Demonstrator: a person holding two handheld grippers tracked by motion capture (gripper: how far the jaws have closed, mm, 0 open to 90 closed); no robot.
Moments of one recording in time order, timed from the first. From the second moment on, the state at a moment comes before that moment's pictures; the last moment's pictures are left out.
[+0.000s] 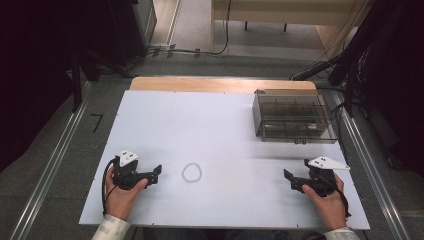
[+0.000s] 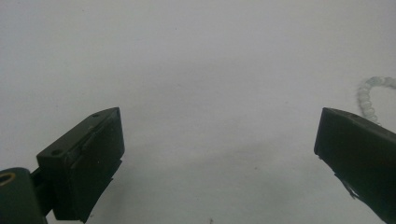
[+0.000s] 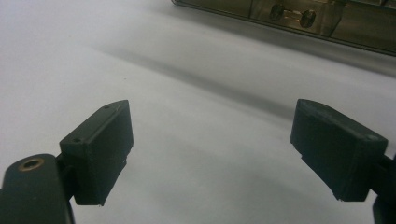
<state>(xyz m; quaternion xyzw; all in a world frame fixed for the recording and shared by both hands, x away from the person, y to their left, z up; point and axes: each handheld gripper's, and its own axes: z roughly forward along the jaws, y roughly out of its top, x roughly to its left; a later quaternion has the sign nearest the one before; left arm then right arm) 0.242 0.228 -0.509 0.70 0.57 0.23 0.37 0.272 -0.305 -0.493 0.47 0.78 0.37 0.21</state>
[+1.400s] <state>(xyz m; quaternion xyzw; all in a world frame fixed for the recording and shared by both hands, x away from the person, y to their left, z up) 0.240 0.222 -0.509 0.71 0.55 0.22 0.37 0.265 -0.289 -0.491 0.45 0.79 0.37 0.18</state>
